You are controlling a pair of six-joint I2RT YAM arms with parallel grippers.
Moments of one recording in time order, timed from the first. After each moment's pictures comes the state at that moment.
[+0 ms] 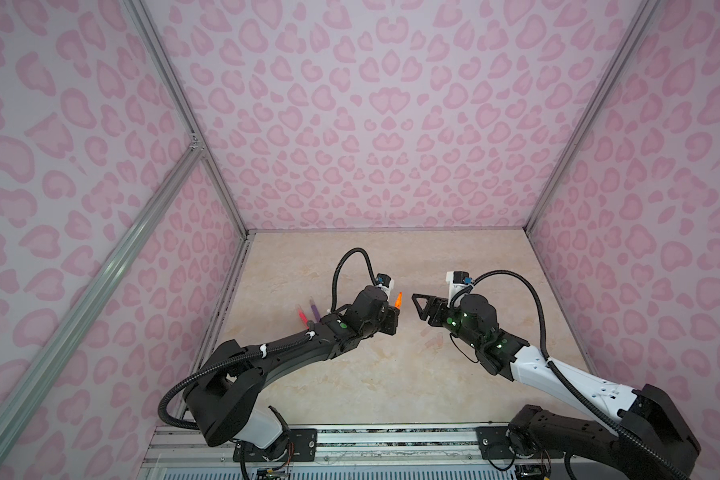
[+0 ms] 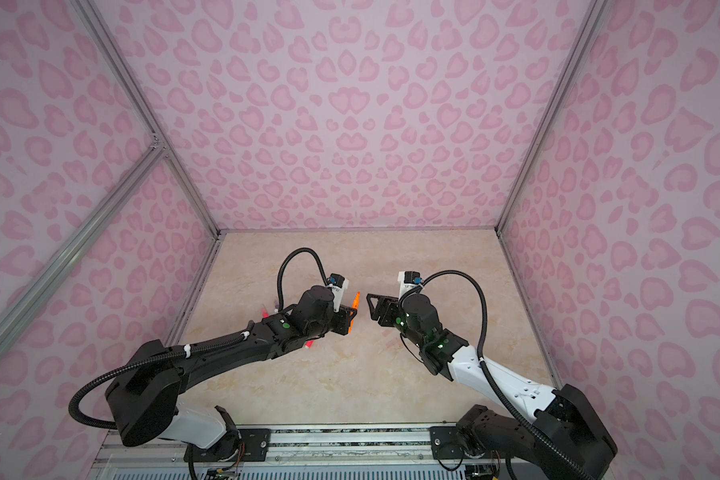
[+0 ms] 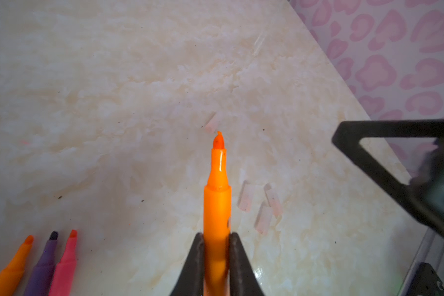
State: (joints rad) left arm -0.82 1.49 0.89 -0.01 0.00 -0.46; right arm 0.67 1.15 0.59 0.24 0.03 0.74
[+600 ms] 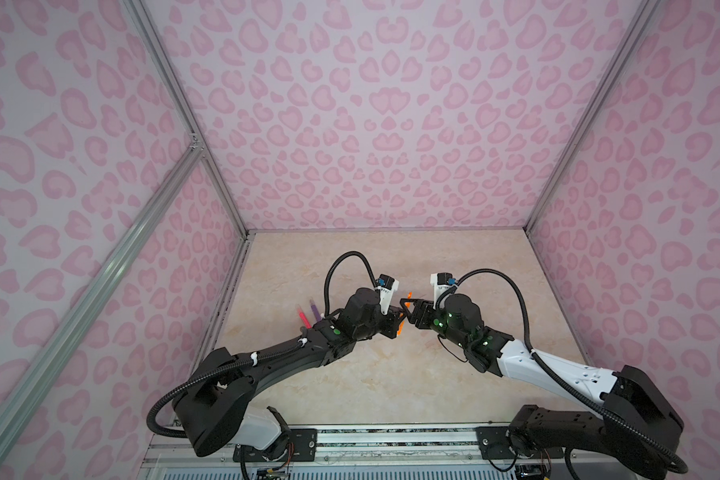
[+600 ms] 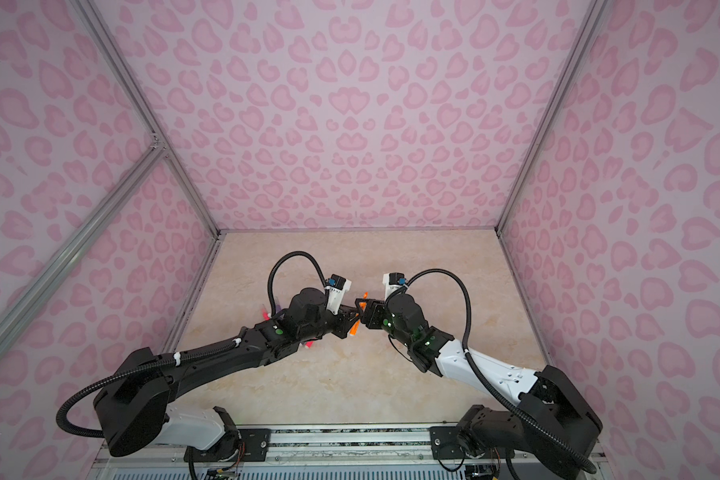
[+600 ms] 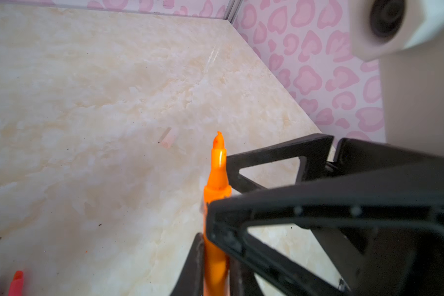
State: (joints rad) left arm -0.82 1.42 0.82 0.12 0.14 -0.42; right arm 0.73 1.26 0.64 0.25 0.03 0.77
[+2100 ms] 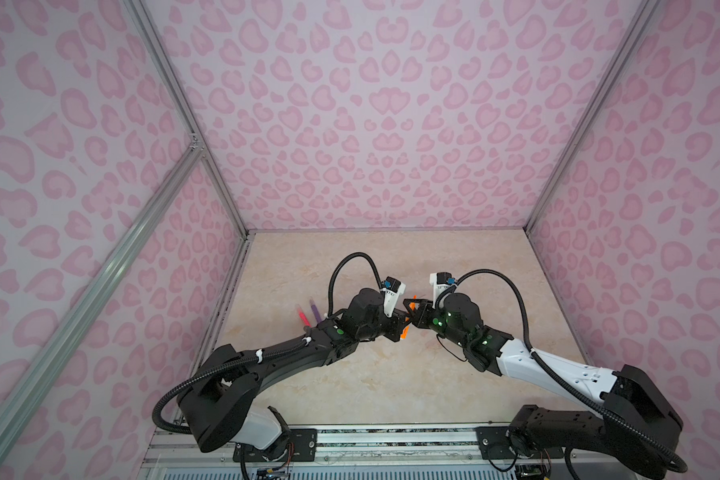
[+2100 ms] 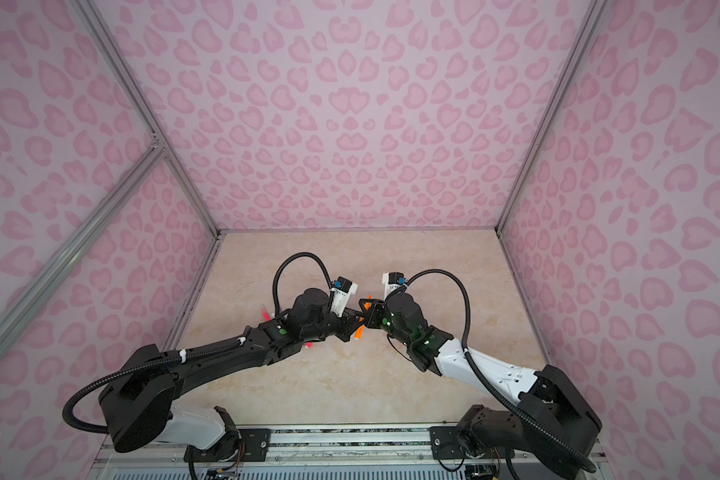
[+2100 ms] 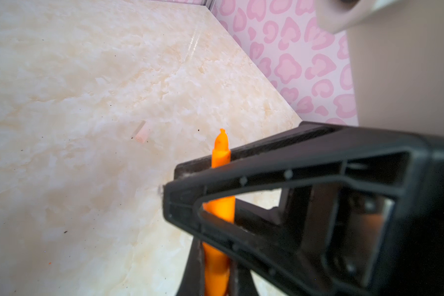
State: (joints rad) left arm -0.84 1.45 0.83 0.13 0.22 -0.42; right arm 0.74 1.25 0.65 0.23 0.02 0.81
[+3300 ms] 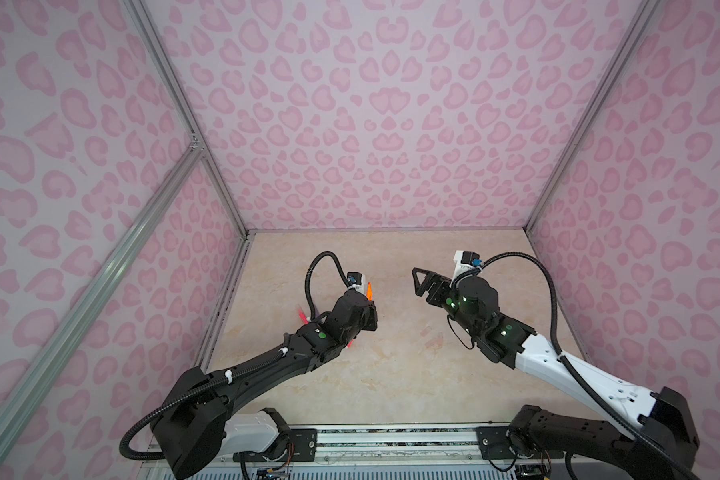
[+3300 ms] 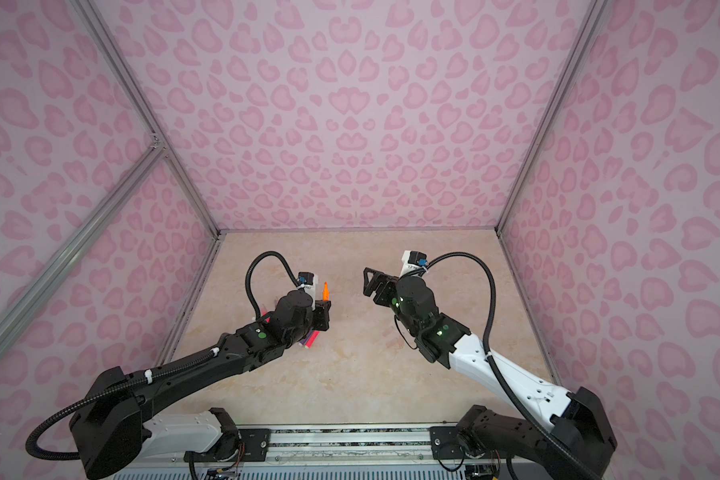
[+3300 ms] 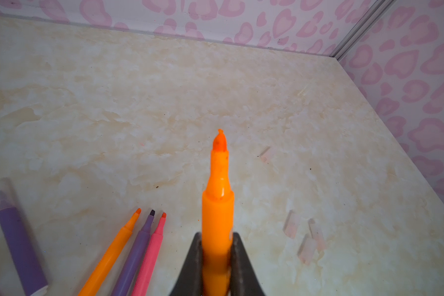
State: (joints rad) left arm -0.79 1.28 0.77 -0.06 -0.28 -0.51; right arm 0.65 1.23 0.87 0.04 0.25 0.80
